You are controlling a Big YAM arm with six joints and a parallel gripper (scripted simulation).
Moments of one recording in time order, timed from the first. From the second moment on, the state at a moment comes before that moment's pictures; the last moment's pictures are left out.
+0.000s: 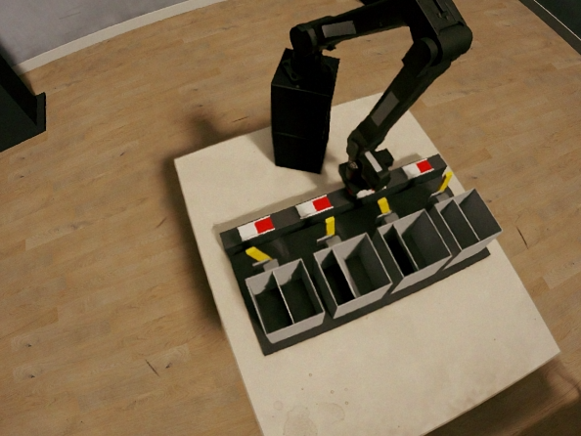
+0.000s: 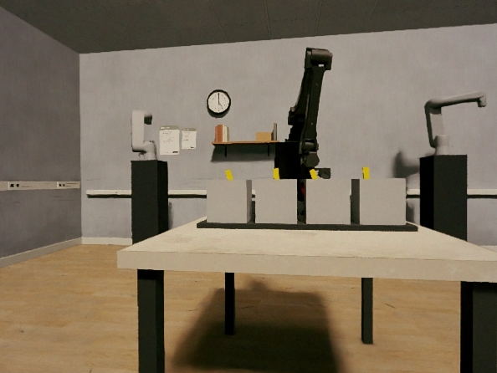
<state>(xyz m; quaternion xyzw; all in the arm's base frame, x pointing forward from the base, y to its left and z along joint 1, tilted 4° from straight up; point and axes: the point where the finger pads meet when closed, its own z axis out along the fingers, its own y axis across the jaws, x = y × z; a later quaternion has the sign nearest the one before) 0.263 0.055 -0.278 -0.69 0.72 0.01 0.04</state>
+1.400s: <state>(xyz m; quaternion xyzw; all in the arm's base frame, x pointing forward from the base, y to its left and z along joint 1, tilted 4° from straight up) 0.264 0.077 -0.276 -0.69 0.72 0.01 0.04</state>
